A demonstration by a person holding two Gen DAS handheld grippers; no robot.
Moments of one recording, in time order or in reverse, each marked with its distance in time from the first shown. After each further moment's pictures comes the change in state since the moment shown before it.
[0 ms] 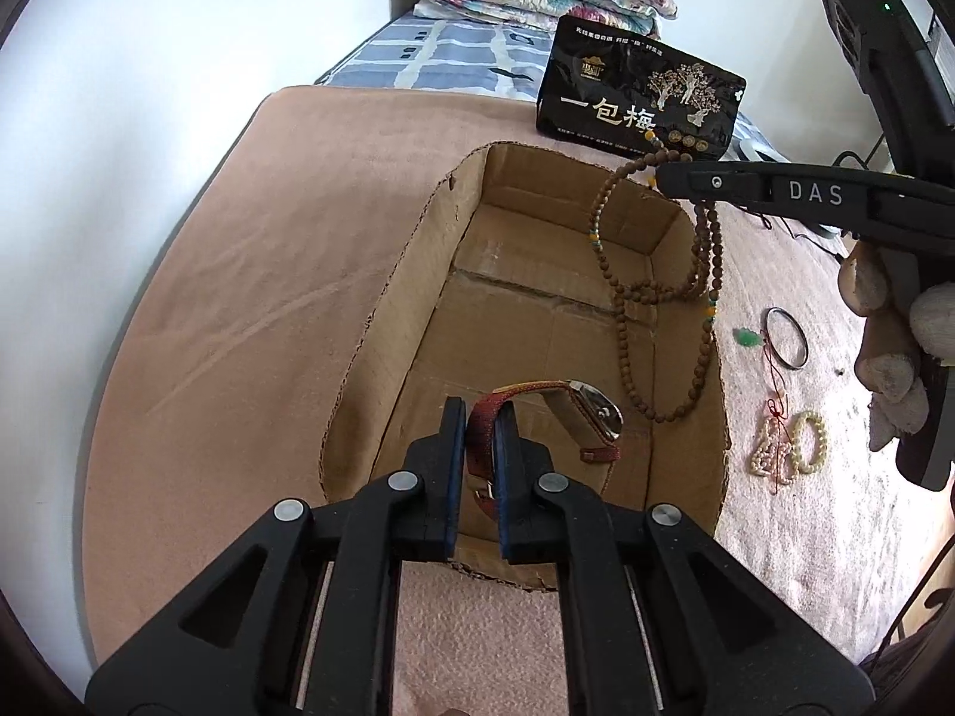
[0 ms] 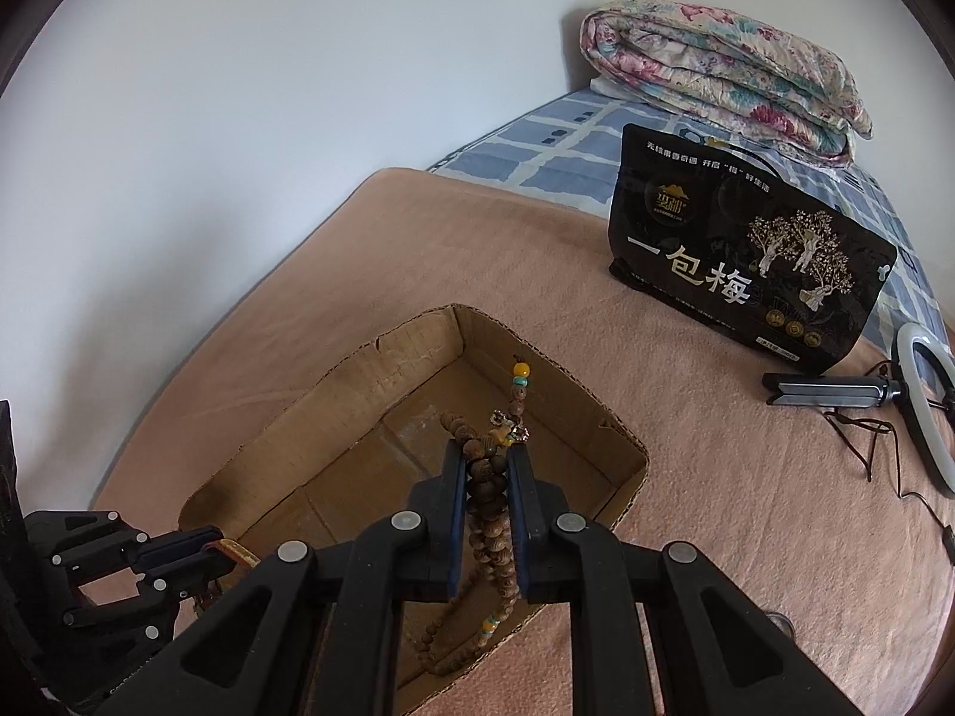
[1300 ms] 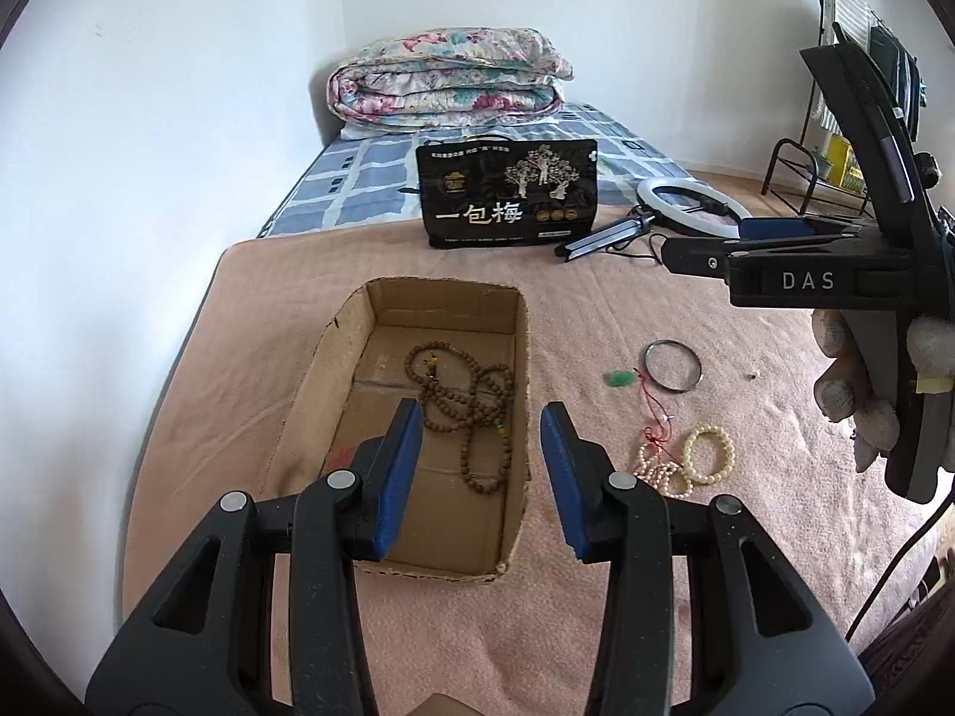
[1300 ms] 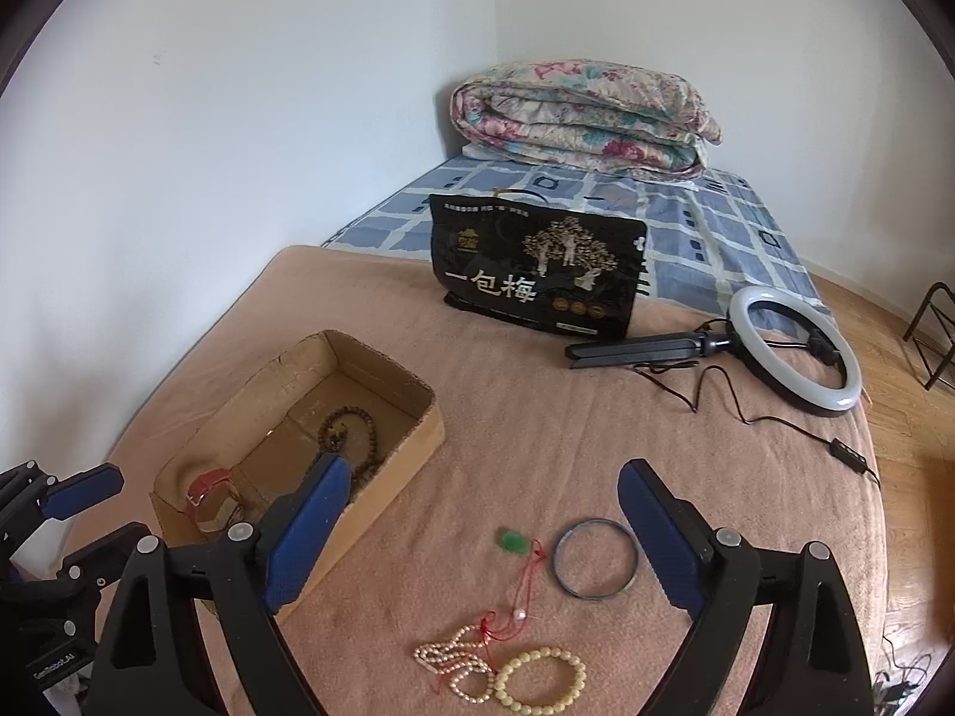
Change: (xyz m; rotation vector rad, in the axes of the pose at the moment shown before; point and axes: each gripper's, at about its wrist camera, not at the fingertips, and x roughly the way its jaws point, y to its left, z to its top) left arm -0.090 -0.112 -0.011 0.211 -0.228 -0.006; right arm -0.128 -0.071 -0.076 0.134 -0.178 -0.203
